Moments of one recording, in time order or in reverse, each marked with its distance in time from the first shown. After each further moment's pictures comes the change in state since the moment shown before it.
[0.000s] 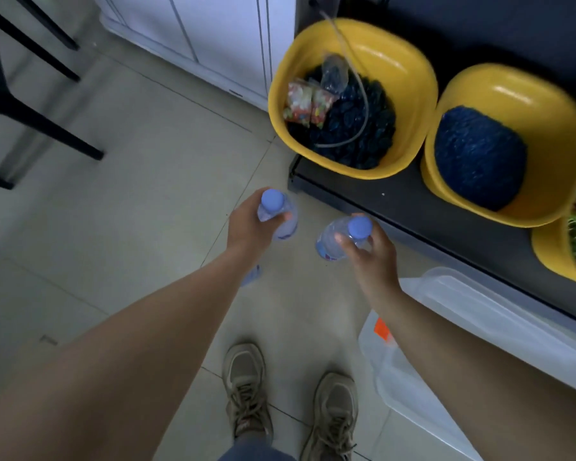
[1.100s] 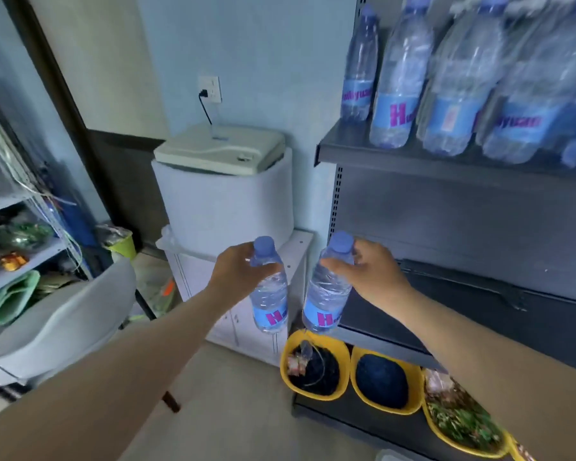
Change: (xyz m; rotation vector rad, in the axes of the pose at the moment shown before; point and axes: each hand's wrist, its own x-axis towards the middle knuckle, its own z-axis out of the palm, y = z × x) left_hand -0.337 0.540 -0.368 0.141 0.084 0.573; right_hand -0.320 -0.631 -0.260 -0.110 0.051 -0.656
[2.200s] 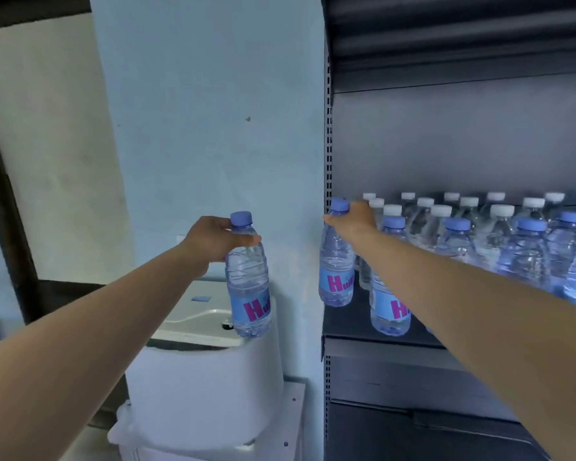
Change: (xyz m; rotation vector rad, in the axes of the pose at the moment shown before) left_hand 0.213 0.226 -0.184 -0.211 -0.035 0.267; right_hand 0.283 -0.212 -0.113 0.029 0.498 0.038
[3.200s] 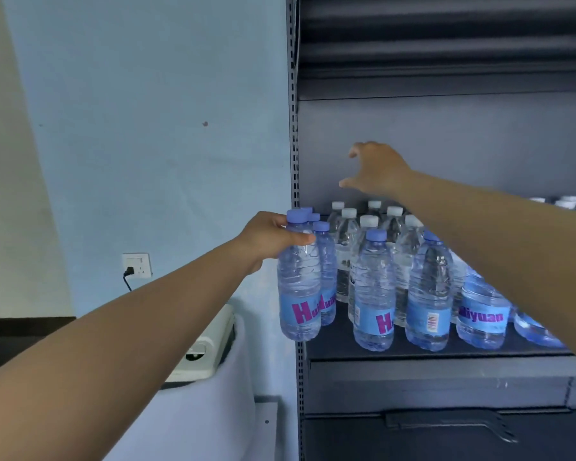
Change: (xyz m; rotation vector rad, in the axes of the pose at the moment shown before) left_hand 0.047 0.043 0.081 -0.149 -0.402 0.160; right_hand 0.044 -0.065 -0.087 -0.936 0.094 -0.301
